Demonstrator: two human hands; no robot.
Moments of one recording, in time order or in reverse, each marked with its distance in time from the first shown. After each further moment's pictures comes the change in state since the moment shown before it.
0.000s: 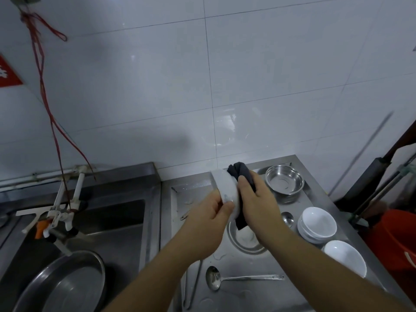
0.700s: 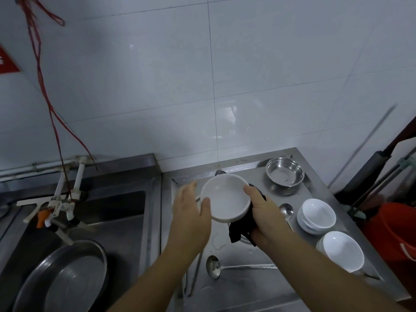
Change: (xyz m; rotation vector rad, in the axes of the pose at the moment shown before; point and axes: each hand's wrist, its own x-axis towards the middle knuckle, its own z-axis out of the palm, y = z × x) left_hand -0.004 -0.058 0.014 0.185 0.349 -0.090; right_hand -0.011 0.044 -0.002 0.555 -0.035 0.497
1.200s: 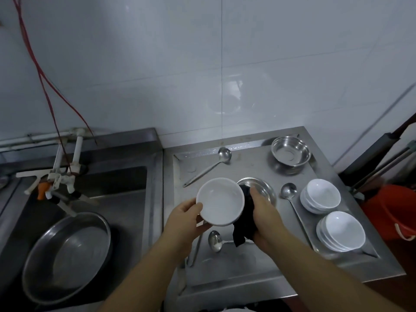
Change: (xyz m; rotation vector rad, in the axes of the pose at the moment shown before) left_hand -0.024 -0.051 0.002 -0.867 -0.159 -0.746; right_hand 0.018 0.064 -0.028 -0.142 0.120 0.163
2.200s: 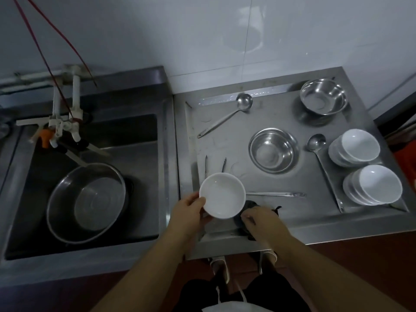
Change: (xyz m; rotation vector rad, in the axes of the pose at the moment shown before) left_hand 0.013 -0.093 -0.087 0.082 0.076 -0.177; right_hand 0.060 0.192 -0.062 -1.611 -0.206 -0.362
